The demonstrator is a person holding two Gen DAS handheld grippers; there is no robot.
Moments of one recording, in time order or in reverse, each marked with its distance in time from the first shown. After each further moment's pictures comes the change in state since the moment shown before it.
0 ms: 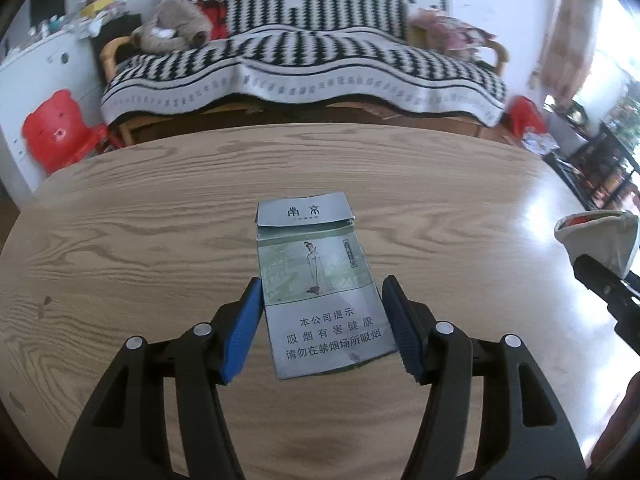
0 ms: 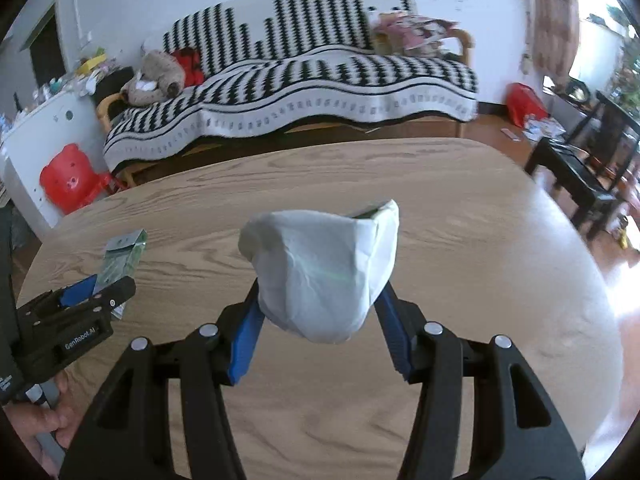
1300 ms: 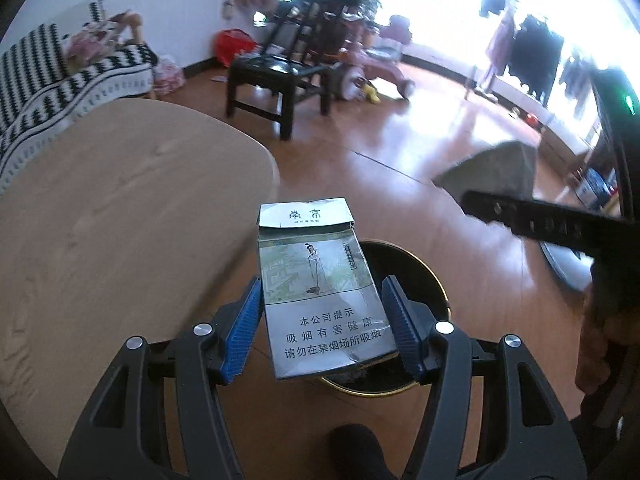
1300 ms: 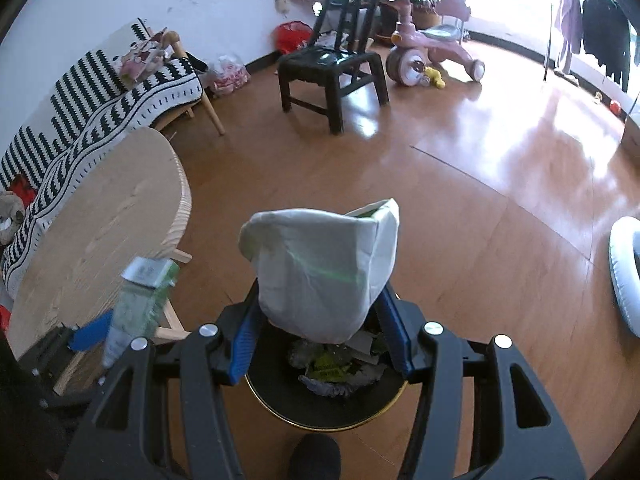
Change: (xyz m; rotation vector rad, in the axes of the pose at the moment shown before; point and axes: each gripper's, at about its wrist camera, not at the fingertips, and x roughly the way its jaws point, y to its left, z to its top) left arm -0.088 -0.420 -0.221 0.716 0.091 -0.634; right arm -0.216 -0.382 -0.252 0.587 0.039 -0.378
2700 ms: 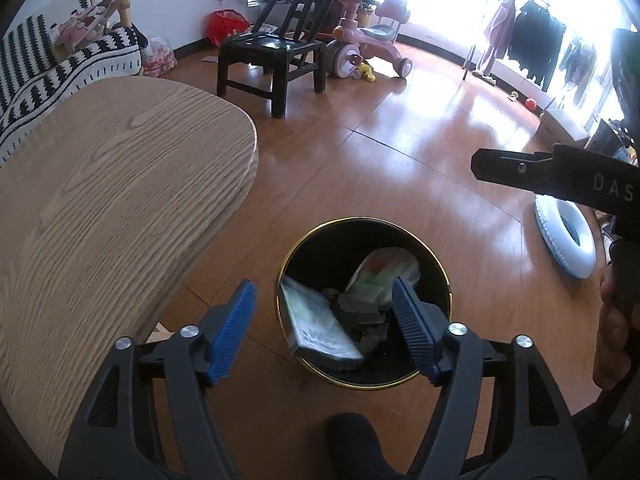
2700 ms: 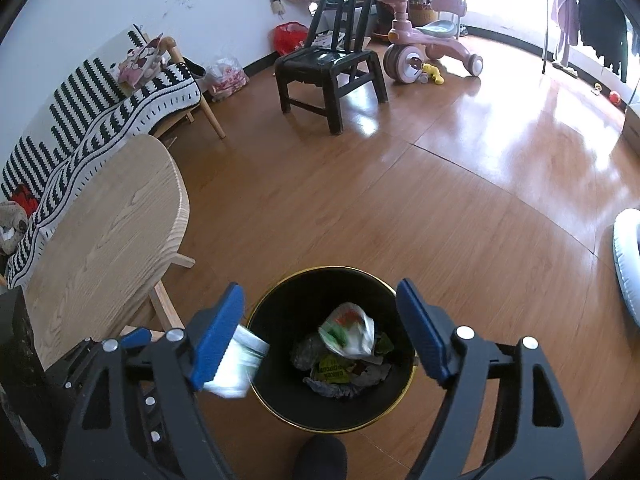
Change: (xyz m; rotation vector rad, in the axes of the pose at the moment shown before) left arm 0.028 0.004 -0.001 0.001 0.066 -0.011; right arm 0.000 -0.004 0.005 0.023 -0.003 0.016
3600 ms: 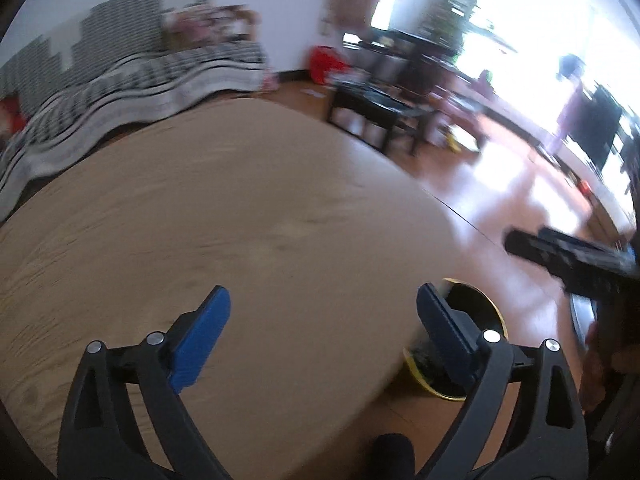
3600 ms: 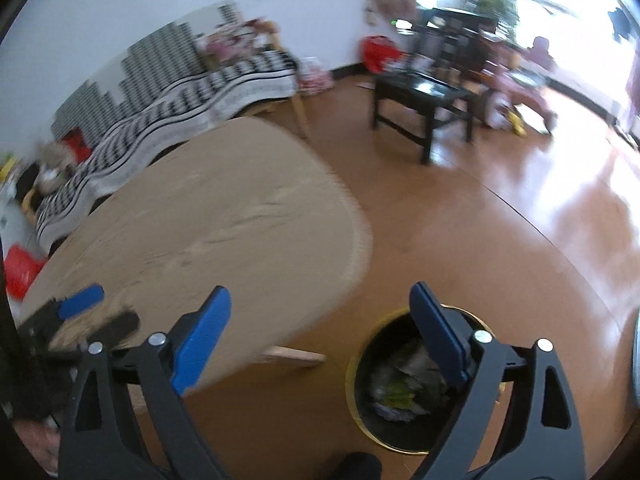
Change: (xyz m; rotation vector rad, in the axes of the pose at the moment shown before) left arm -0.135 0.168 -0.020 -0.288 -0.165 0.207; right arm -0.009 0.172 0.015 -0.264 -0.034 0.166
